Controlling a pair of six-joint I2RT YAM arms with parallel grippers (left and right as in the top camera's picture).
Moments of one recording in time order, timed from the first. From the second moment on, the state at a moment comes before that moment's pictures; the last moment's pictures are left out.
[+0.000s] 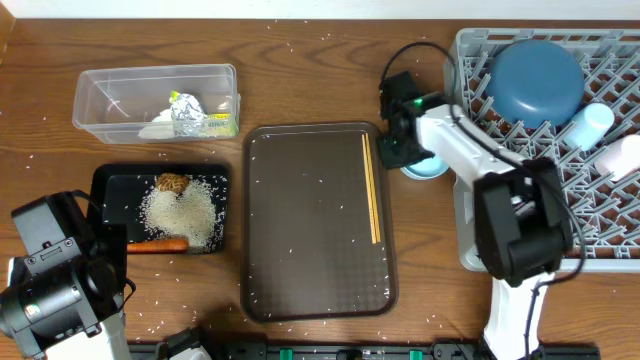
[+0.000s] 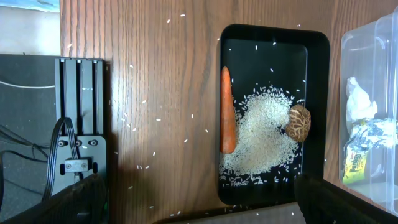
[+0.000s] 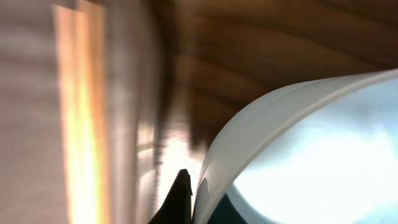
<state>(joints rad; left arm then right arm) 0.47 0.91 1.20 -1.48 -0.23 -1.11 0.34 2.08 1.52 -0.82 -0.10 0.19</state>
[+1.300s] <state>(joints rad) 0.47 0.91 1.20 -1.48 -0.23 -1.11 -0.46 1.75 1.28 -0.86 -1.25 -0.16</state>
